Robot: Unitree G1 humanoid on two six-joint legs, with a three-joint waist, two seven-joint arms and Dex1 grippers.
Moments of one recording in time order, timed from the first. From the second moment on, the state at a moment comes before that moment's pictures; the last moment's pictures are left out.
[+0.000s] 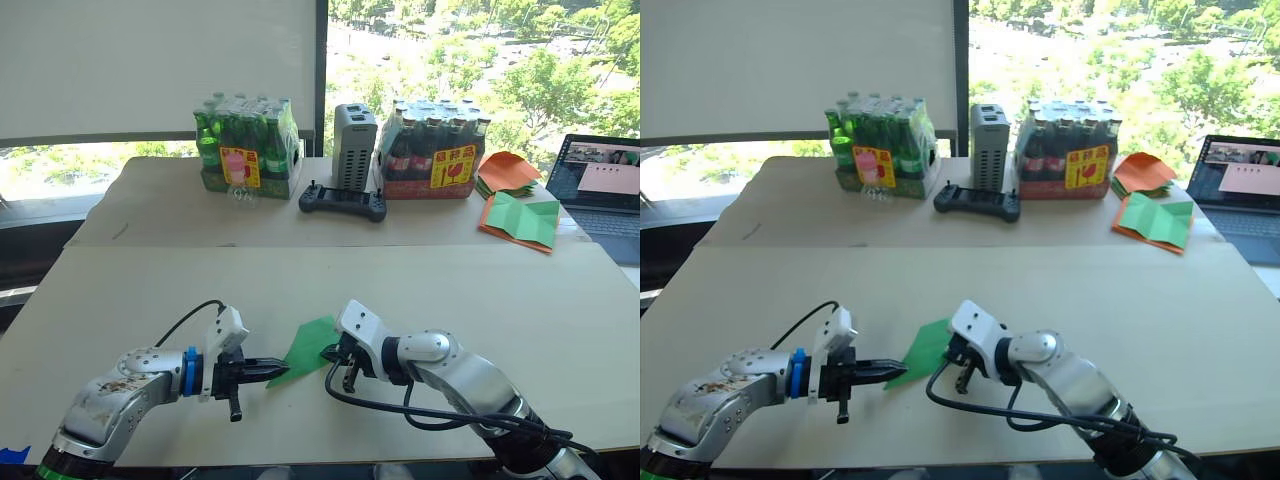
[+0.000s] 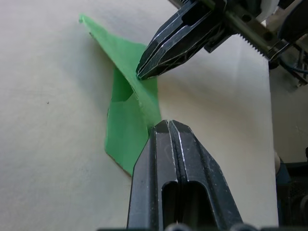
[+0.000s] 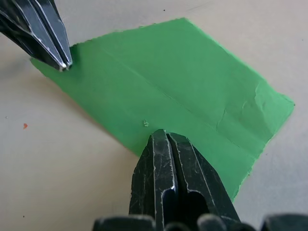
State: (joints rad) left arm -0.08 0.72 -0.05 -0.38 -0.57 0.73 -0.99; right arm -0.40 -0.48 0.46 -0.44 0.22 0.91 0.65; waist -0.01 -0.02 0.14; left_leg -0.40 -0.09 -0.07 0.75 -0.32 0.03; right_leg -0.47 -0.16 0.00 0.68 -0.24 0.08
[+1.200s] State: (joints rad) left arm -0.21 0.75 -0.01 -0.22 -0.57 0.68 -1.05; right arm -0.40 -0.44 0.46 -0.45 0.22 0.94 0.63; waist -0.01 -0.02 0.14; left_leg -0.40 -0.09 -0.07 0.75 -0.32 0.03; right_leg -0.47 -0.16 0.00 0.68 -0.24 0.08
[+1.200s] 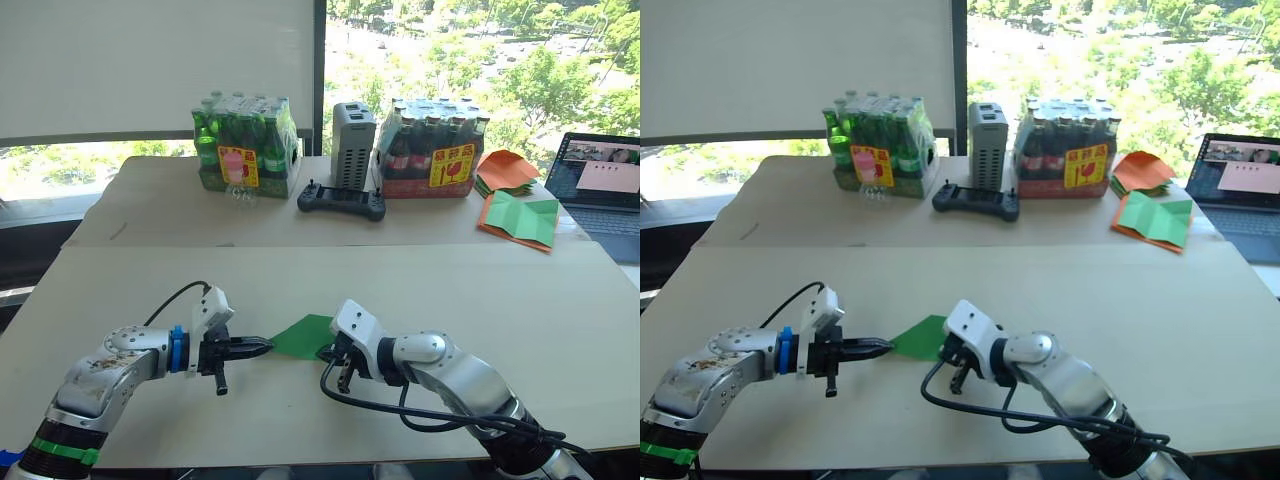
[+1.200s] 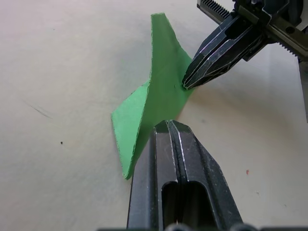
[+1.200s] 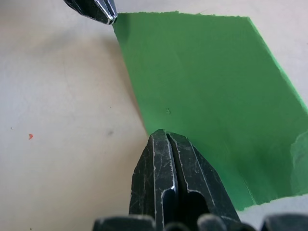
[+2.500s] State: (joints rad) left arm -0.28 0.66 -0.16 -0.07 -0.32 0.46 -1.04; right arm -0.42 -0.42 0.42 -0.44 0.24 0.97 0.61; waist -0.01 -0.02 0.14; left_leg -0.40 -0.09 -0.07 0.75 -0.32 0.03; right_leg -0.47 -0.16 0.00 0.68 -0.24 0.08
